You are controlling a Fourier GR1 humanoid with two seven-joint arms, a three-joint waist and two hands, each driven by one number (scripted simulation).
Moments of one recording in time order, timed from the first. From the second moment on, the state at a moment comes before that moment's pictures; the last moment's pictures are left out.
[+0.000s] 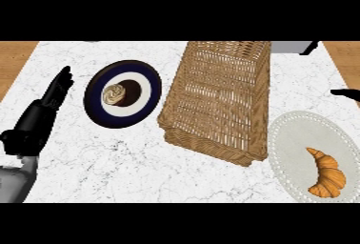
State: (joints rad) left arm -0.20 0.55 -0.18 -1.54 0.14 0.16 -0.04; right arm -0.36 -1.17 0.28 -1.71 -0.19 0.56 0.63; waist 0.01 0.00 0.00
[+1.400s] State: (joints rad) left arm -0.17 0.42 -0.06 -1.56 0.00 0.06 -0.02; right arm -0.18 -0.84 0.25 -1.43 0.41 0.65 0.32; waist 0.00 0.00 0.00
